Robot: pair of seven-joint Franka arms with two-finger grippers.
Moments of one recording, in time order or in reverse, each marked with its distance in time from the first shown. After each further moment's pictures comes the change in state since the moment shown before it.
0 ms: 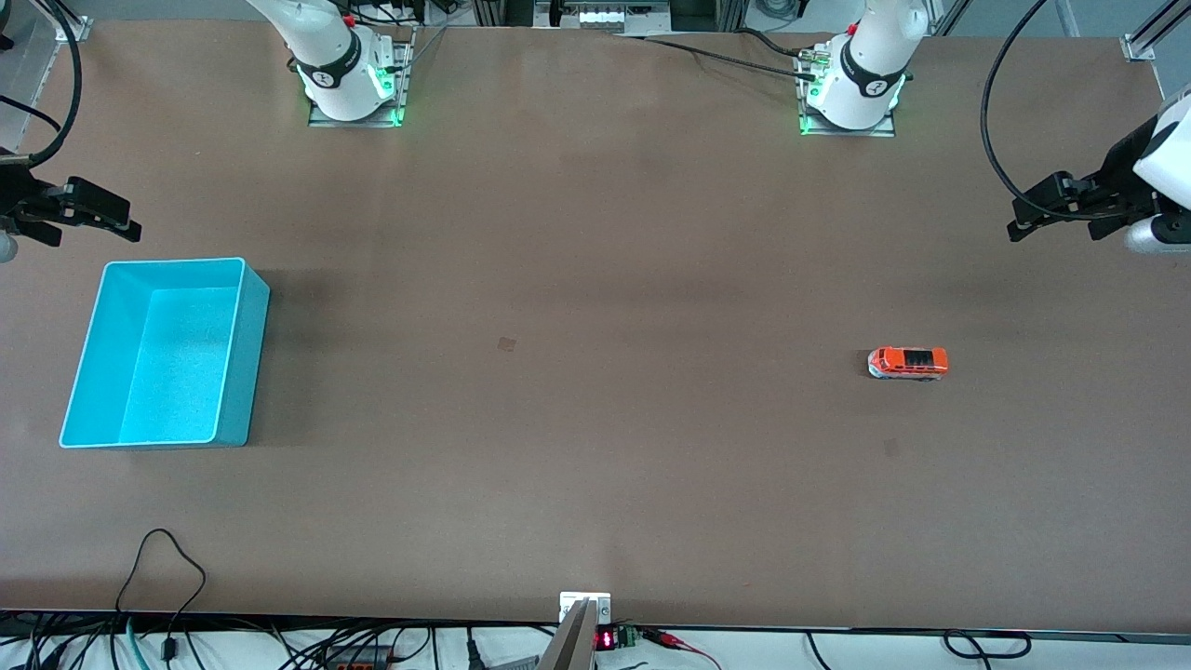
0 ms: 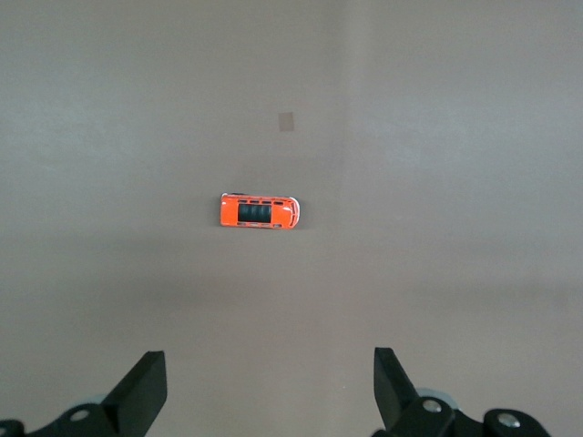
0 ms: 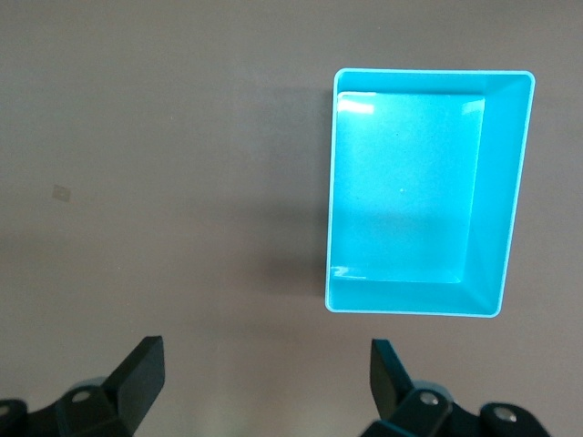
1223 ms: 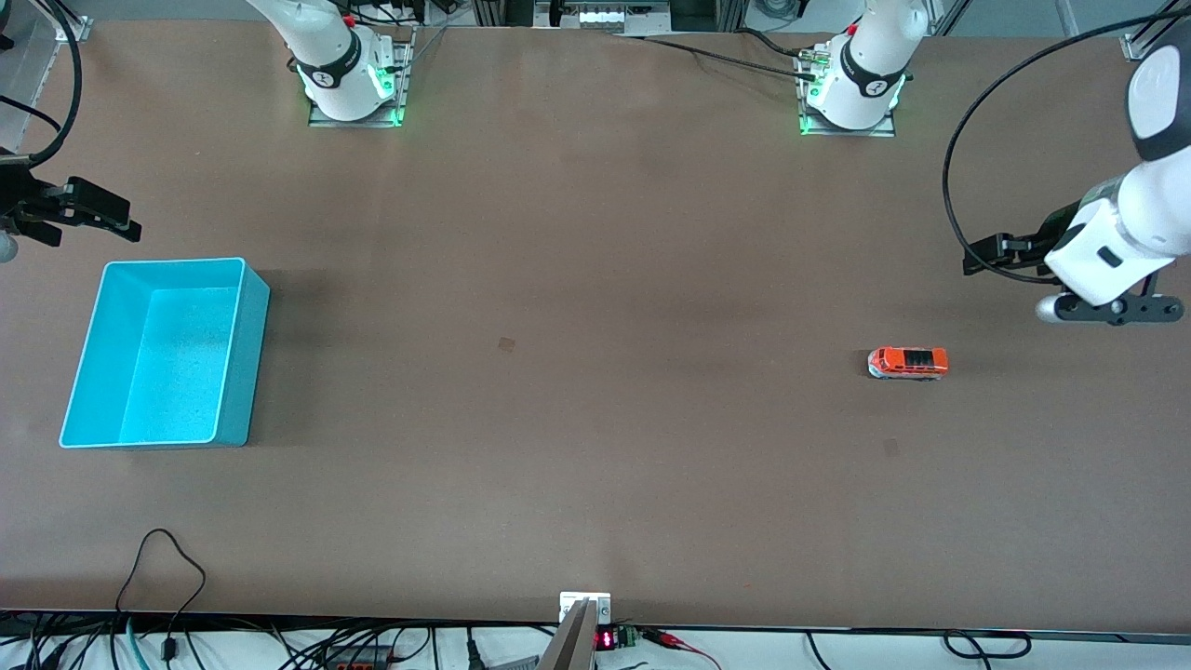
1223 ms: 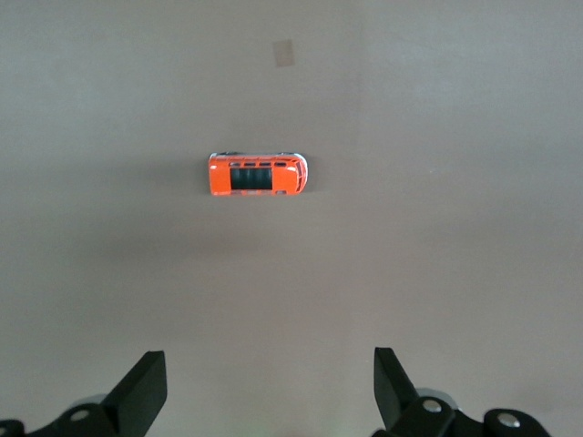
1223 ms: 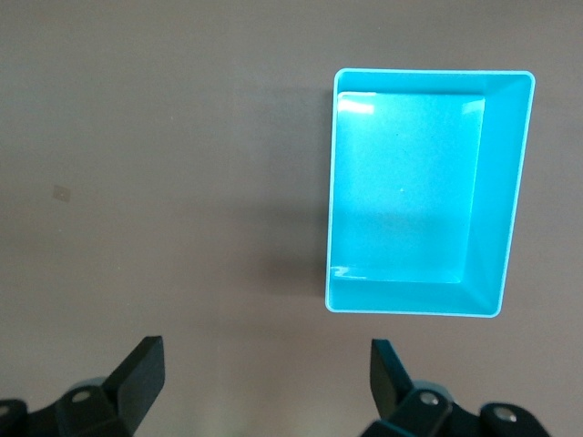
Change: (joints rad) left arm 0.008 0.179 -0.013 -0.017 0.034 0.009 0.095; right arm 0.000 0.000 0.000 0.000 0.000 0.000 0.000
